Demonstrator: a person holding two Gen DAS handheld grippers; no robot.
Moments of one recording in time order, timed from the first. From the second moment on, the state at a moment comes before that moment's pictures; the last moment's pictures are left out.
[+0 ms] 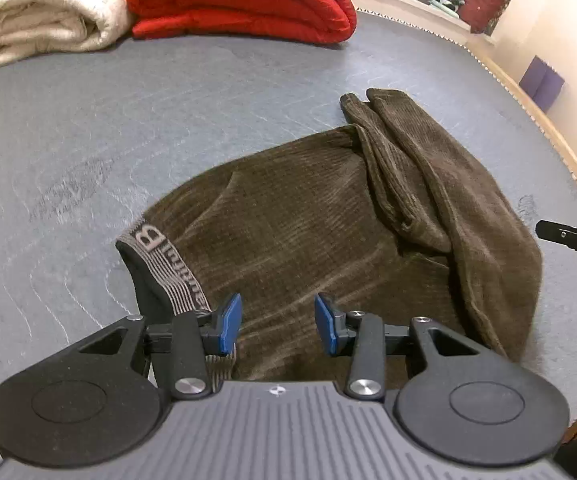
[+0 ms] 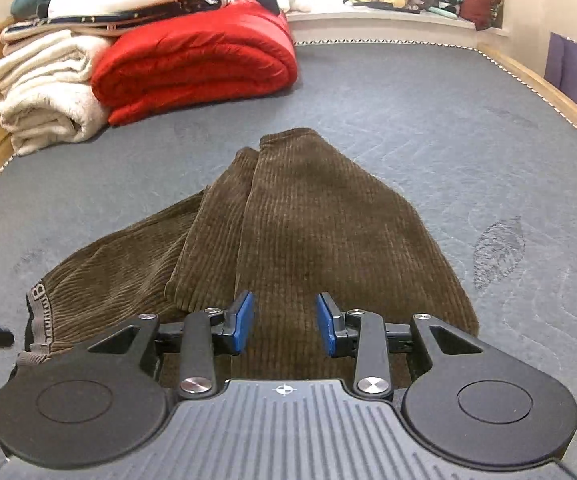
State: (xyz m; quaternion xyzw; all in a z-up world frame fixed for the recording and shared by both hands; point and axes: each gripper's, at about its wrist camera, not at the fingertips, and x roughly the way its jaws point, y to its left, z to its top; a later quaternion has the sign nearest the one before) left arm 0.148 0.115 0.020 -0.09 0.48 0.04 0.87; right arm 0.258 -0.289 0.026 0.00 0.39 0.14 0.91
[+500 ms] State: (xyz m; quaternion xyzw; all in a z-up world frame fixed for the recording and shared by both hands) left arm 0.161 0.105 0.011 -0.08 0.49 0.02 0.87; right arm 0.301 -0.198 -0.044 -0.15 0.46 0.15 0.86
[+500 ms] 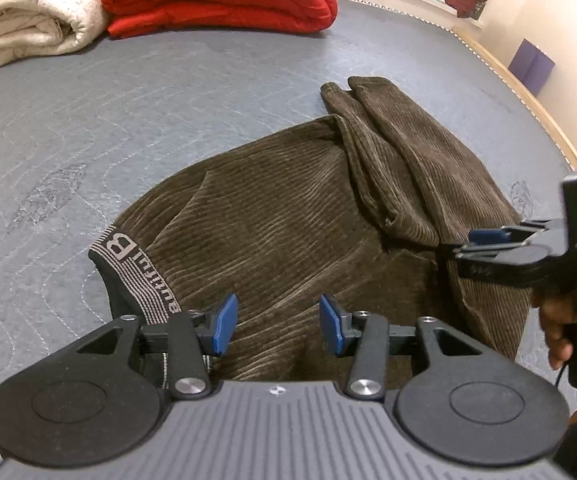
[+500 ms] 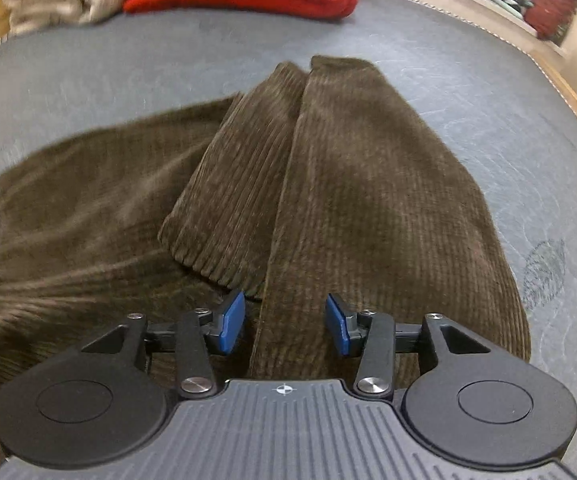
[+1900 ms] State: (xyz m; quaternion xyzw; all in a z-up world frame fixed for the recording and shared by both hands) left arm 0.158 0.056 0.003 -0.03 0.50 -0.01 0.87; right arm 0.219 -0.439 0.003 -0.08 0.42 0.10 0.90
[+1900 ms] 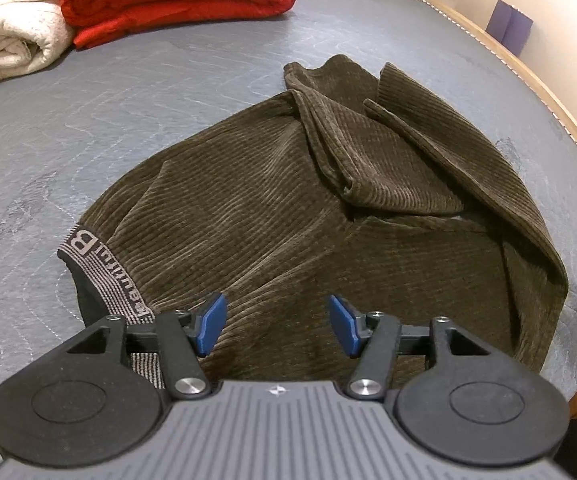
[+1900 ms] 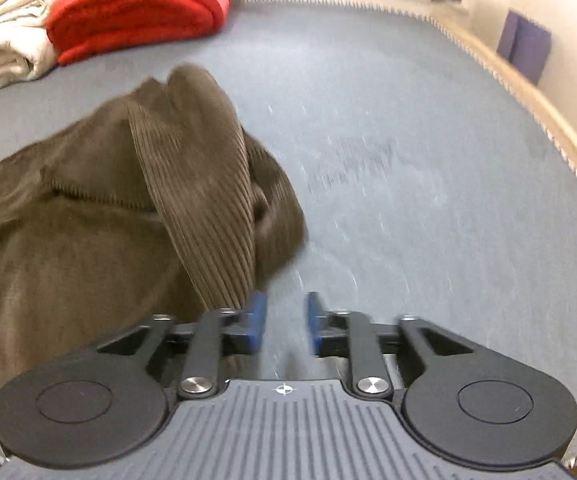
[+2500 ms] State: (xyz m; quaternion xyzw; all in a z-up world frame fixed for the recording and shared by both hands) left arm 0.164 0.073 0.006 -0.06 0.50 0.00 0.87; right arm 0.291 -0.284 -0.033 -0.23 0.40 0.12 0.88
